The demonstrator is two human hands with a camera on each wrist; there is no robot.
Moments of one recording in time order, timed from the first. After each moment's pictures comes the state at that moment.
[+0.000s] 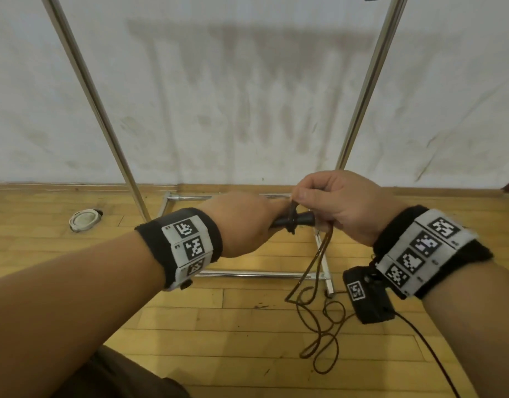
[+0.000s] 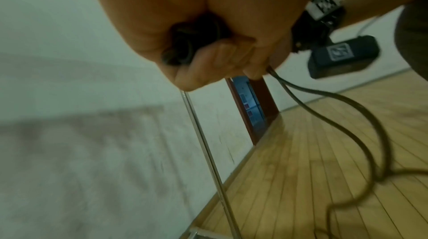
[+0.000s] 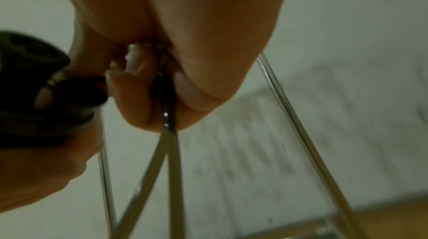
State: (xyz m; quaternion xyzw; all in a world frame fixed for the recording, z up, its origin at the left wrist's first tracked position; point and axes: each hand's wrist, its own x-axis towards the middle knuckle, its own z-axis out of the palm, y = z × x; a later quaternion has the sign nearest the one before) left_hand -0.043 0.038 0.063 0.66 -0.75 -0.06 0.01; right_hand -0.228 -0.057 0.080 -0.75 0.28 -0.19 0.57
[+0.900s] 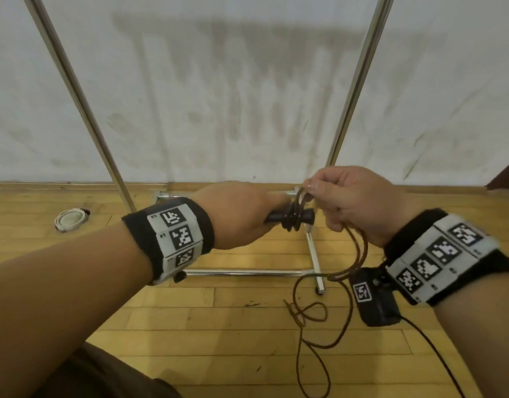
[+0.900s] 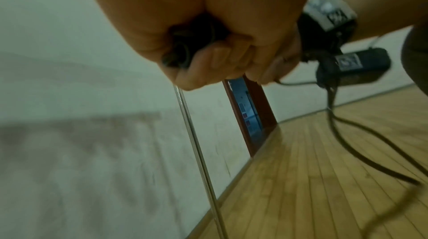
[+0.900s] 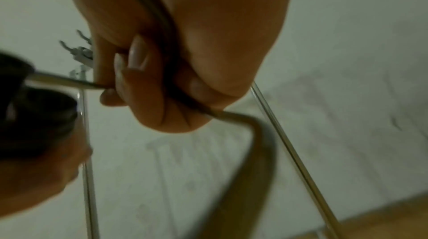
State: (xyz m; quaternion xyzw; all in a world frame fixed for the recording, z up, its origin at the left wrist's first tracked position) left_hand -0.045 0.031 0.071 0.63 -0.78 -0.05 0.03; right_hand -0.252 -0.064 0.081 -0.75 0.31 -0.21 0.55
